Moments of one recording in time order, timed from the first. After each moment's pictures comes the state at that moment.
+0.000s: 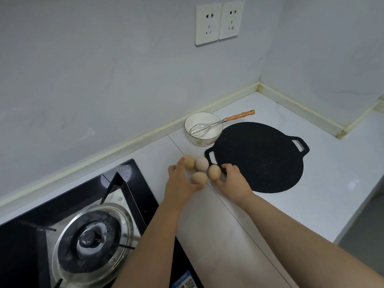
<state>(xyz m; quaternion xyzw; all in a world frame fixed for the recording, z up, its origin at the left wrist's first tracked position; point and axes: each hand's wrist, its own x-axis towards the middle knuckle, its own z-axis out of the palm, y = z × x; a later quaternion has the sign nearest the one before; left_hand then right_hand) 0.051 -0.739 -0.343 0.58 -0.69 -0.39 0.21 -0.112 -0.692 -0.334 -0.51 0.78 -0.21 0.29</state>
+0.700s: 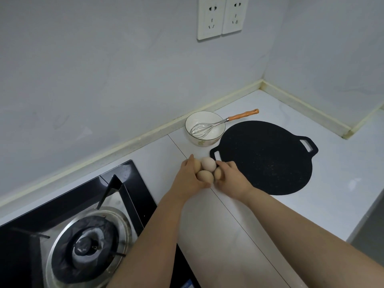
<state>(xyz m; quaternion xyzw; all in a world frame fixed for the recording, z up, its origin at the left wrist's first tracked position) 0.030 -0.769 -0.352 0.54 -0.71 -0.44 0.14 -0.121 -0.716 -0.344 -0.58 0.74 -0.16 0.30</state>
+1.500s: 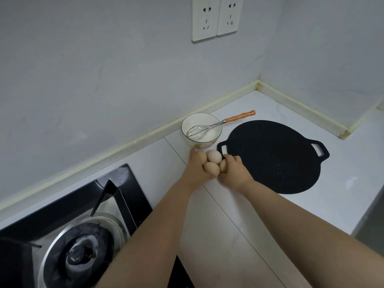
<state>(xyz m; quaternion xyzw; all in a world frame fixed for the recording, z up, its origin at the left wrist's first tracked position) -0.007 -0.791 -0.357 0.51 -0.65 -0.53 0.19 -0.139 -0.735 -0.338 -0.51 0.79 -0.17 0.29</state>
